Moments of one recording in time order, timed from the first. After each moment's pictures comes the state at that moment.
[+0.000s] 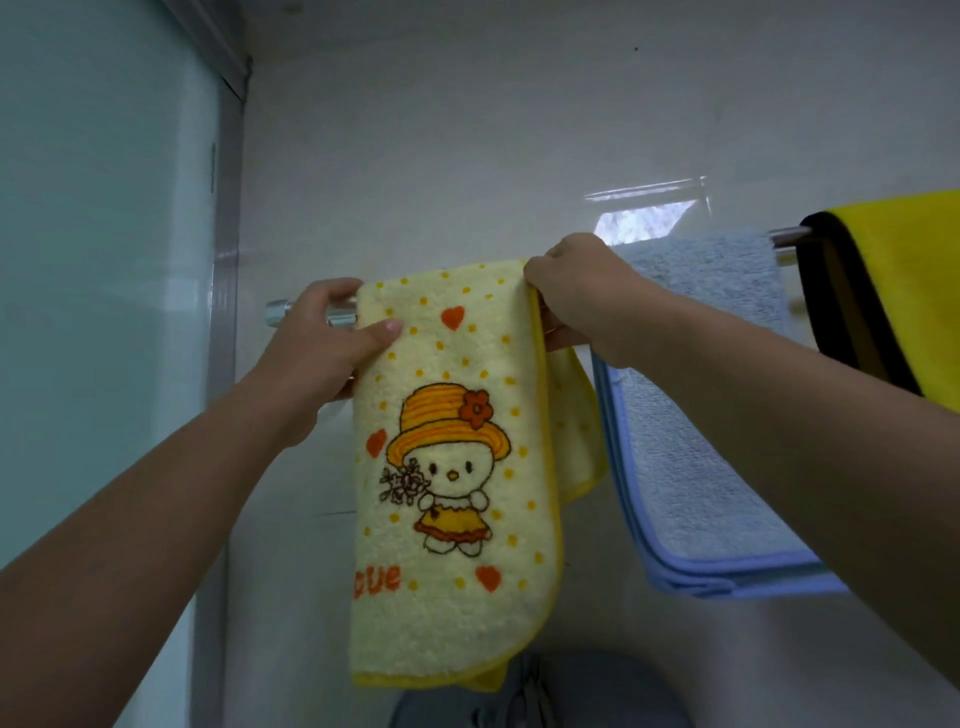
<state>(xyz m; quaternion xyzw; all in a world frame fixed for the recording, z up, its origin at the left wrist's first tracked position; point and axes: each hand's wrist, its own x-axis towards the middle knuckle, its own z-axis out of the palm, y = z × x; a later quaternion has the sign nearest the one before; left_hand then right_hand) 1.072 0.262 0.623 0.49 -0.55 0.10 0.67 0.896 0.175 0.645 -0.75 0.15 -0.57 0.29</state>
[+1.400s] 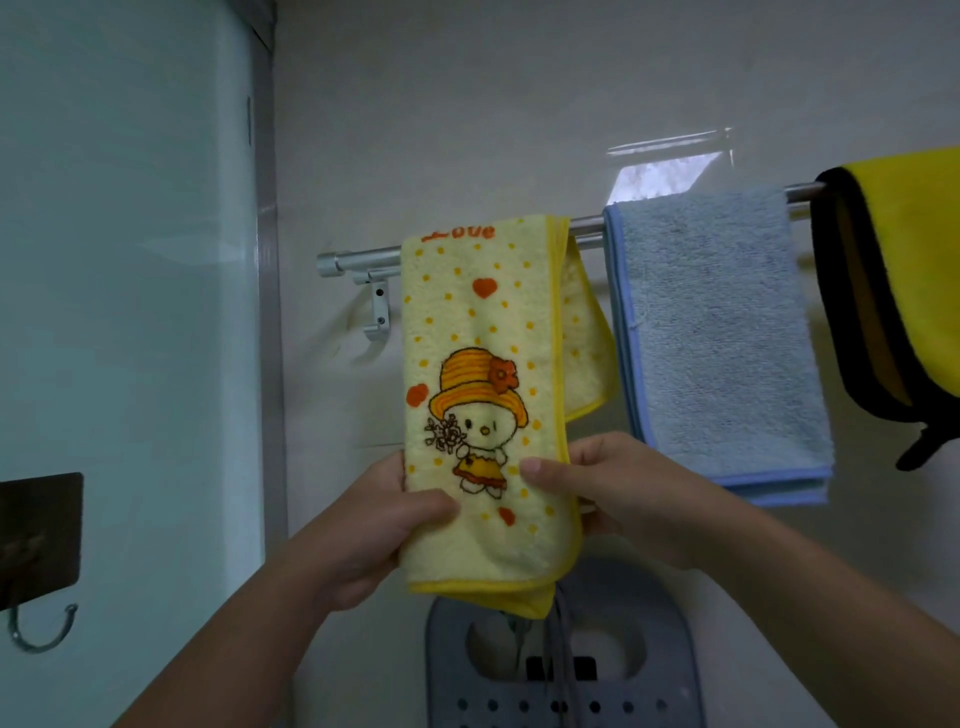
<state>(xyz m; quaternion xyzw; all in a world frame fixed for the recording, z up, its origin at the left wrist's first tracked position) 1.050 0.298 0.486 0.53 -0.55 -0.24 0.60 0.885 0.184 0.492 -0.80 0.10 -0.31 0.50</state>
